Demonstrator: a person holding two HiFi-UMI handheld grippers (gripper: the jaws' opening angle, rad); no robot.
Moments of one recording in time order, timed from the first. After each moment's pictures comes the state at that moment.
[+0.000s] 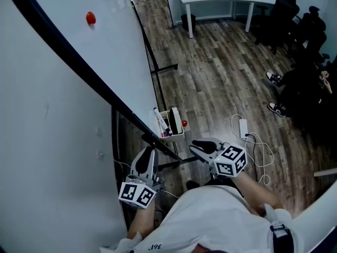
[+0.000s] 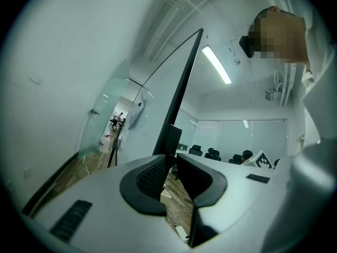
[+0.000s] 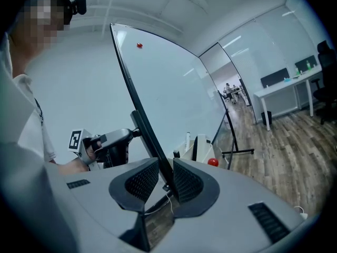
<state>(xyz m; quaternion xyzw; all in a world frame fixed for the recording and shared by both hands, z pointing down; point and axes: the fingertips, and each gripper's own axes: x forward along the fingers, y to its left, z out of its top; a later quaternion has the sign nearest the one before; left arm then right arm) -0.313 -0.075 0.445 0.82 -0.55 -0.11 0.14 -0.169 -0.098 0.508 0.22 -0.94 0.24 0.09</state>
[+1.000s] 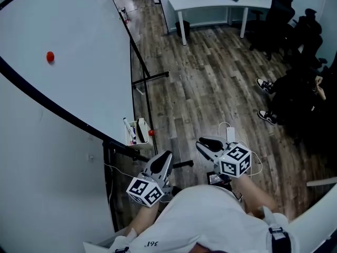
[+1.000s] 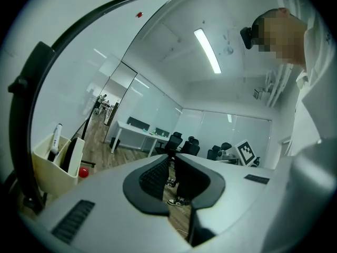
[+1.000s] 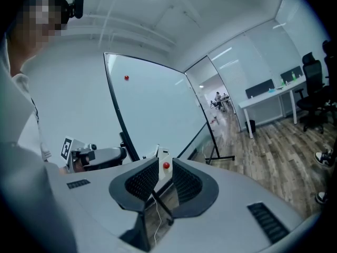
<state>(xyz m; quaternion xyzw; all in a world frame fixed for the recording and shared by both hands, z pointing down) -0.069 -0.084 0.452 0.87 -0.45 -0.07 0.19 0.040 -0.130 0.479 0.28 -0.93 0.23 0.07</state>
